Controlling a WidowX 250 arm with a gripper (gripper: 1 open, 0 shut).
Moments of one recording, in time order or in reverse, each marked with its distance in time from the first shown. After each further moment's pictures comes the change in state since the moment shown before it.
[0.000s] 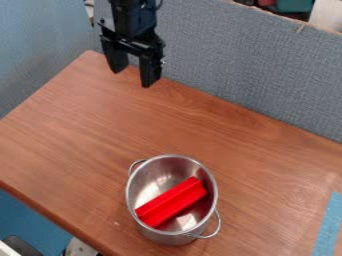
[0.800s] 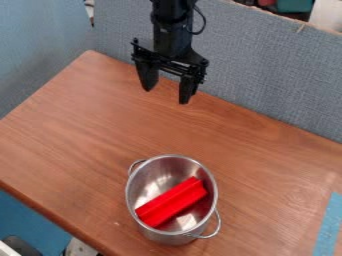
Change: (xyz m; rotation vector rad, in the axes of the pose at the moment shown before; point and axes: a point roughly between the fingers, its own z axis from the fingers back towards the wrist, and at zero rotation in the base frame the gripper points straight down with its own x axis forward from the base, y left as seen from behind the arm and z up) arm 0.015 -0.043 -0.016 0.042 0.000 0.164
